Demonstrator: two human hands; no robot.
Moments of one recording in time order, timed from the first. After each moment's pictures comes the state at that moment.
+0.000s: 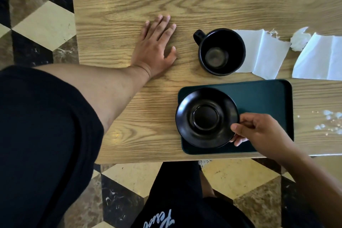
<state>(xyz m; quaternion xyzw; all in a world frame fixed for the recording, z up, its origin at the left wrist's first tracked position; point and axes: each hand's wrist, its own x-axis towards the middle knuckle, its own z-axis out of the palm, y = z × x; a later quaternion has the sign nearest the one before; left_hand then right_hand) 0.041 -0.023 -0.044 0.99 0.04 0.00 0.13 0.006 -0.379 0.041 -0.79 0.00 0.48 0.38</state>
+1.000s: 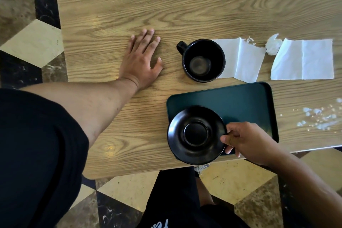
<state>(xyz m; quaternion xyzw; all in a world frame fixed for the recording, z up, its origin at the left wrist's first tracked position) 0.040 -0.023 -0.050 0.99 0.04 0.00 0.14 0.002 -0.384 0.040 -0.82 -0.08 0.51 0.25</state>
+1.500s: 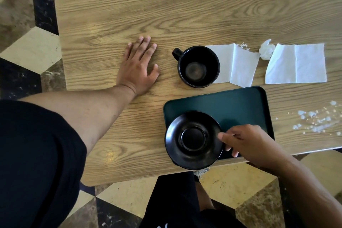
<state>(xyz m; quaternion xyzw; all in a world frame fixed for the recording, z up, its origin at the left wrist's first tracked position) 0.042 -0.023 -0.048 0.99 0.05 0.00 0.14 0.009 -0.386 0.054 -0.85 -0.06 0.48 0.21</state>
